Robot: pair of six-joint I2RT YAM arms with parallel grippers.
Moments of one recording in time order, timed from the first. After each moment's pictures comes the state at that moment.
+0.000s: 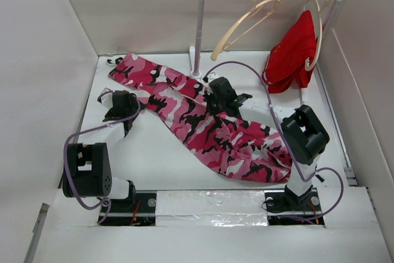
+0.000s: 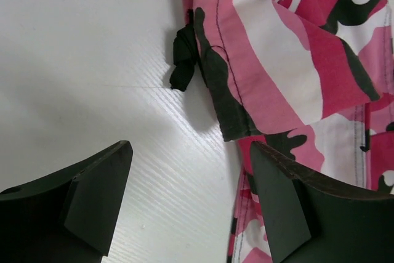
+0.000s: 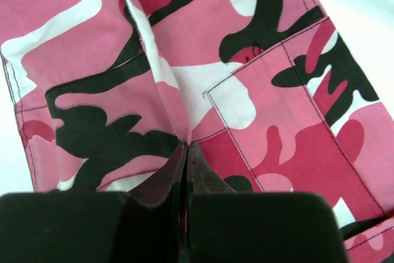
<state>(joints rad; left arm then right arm) 0.00 1.38 0.65 0.00 -0.26 -0.86 0.68 1.85 1.26 -0.15 0.06 0.22</state>
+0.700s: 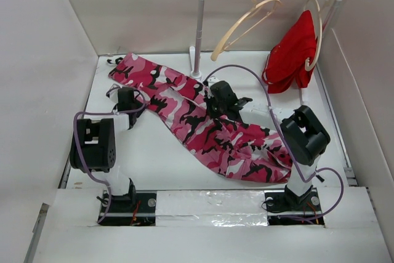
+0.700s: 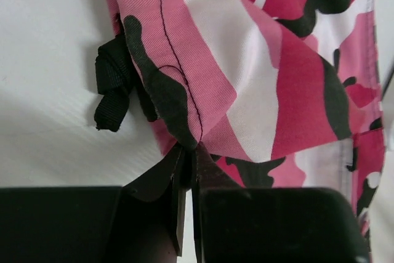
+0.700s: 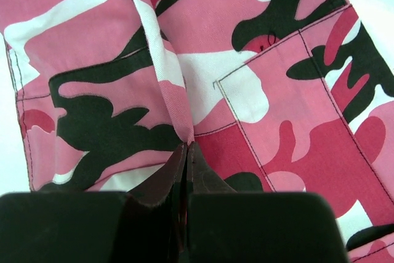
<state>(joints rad) -0.01 1.65 0.72 0.23 -0.12 -0.88 0.68 1.84 1.20 -0.09 0.03 0.22</state>
